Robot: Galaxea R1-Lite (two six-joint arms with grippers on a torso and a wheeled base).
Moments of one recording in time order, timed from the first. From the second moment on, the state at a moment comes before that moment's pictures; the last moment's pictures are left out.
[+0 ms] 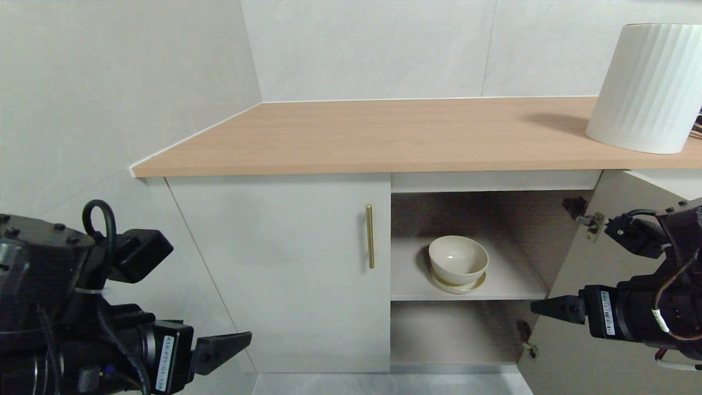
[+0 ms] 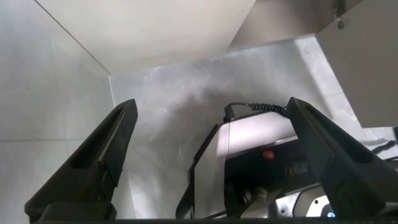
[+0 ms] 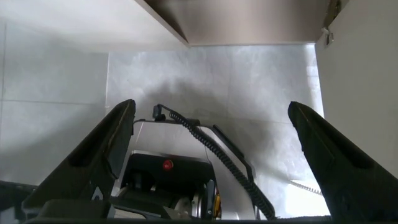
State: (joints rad) left arm -0.53 1.23 -0.73 0.26 0.13 -0.31; right arm 0.45 1.35 -0.75 0.18 -0.07 0.47
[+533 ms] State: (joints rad) left arm -0.54 1.30 -0.73 0.26 0.13 -0.31; right arm 0.45 1.36 -0.75 0.18 -0.07 0.46
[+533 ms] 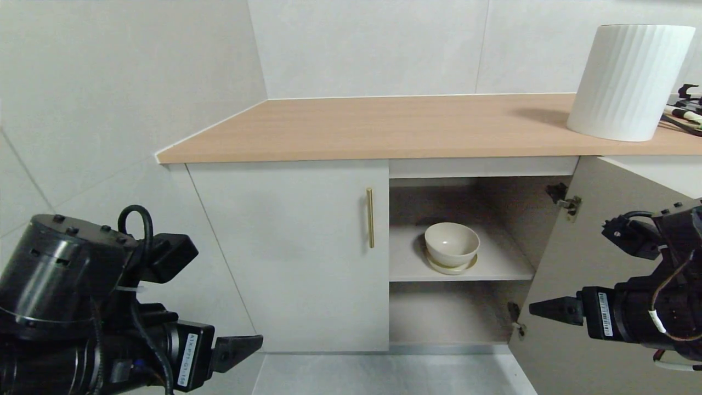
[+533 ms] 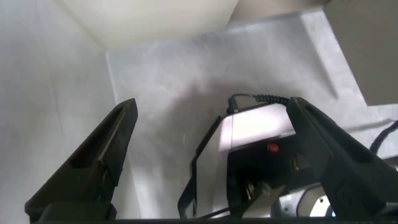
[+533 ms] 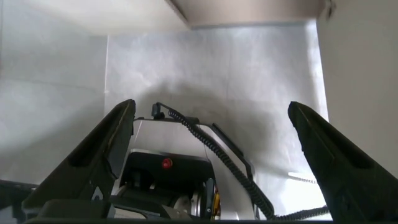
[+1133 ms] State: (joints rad) left arm -0.55 1.31 -0.73 0.26 0.13 -0.31; right arm 0.45 1.36 -0.75 0.18 -0.07 0.46
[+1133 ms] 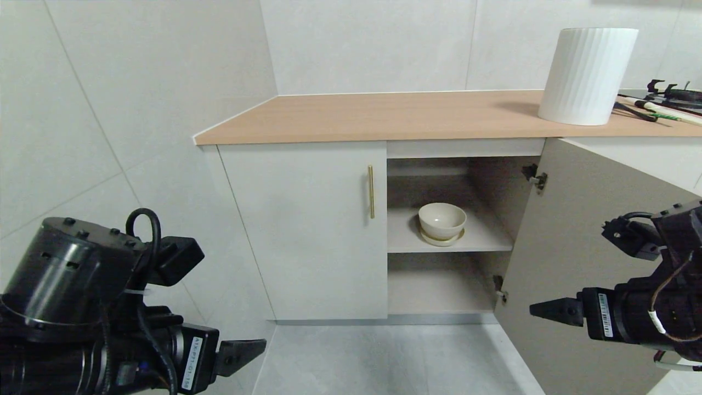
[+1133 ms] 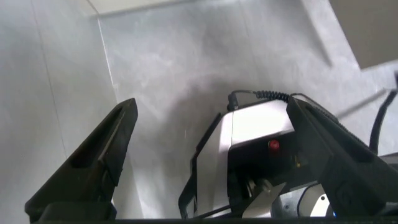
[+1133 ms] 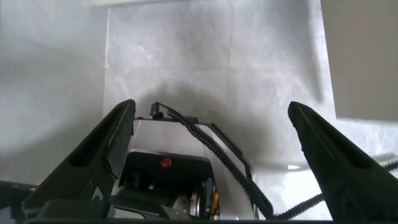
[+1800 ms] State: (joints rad) left arm -0.55 1.31 -0.73 0.26 0.13 -0.31; right arm 0.45 1.32 -0.74 0.27 -0.07 0.40
